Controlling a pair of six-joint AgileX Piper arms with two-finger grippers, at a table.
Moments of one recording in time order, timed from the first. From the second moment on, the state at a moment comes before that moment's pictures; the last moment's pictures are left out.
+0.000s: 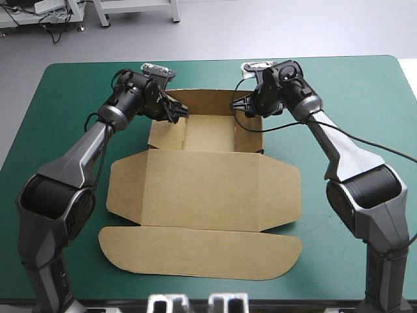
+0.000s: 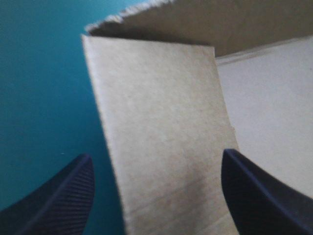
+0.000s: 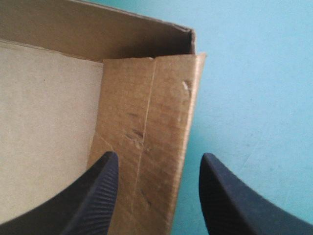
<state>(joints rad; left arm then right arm) -0.38 1.96 -1.82 0.12 0.98 -0.12 0.42 2.05 -1.99 -0.06 1.08 0.25</state>
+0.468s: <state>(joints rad) -0.38 1.90 -2.04 0.16 1.24 -0.06 0.42 1.90 -2.00 -0.05 1.17 0.22</state>
